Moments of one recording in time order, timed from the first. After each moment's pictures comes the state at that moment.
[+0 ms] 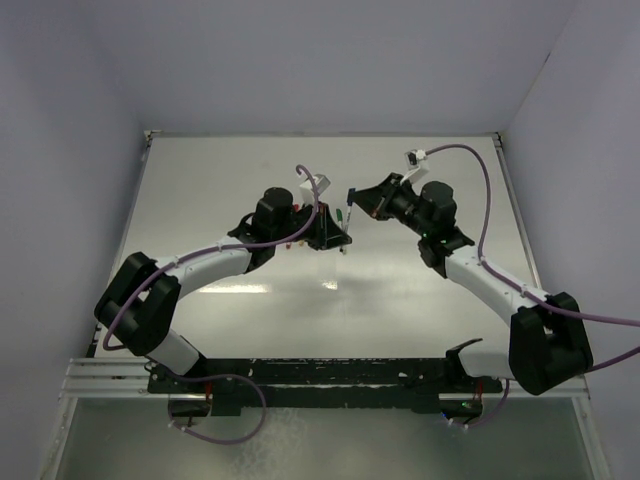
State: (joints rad) left arm -0.66 1.56 0.91 0.34 0.54 -0.57; right arm 0.39 1.30 0.78 0.44 -0.34 0.73
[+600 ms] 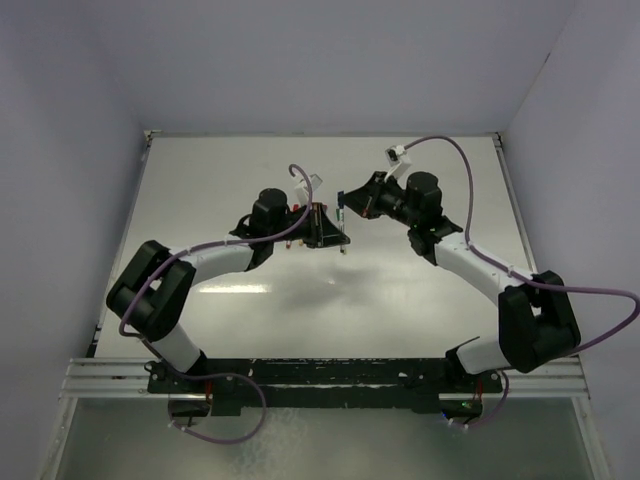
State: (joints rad) left arm -0.59 1.64 0.87 0.52 0.64 -0.77; right arm 0.41 1.42 0.85 0.39 -0.44 0.64
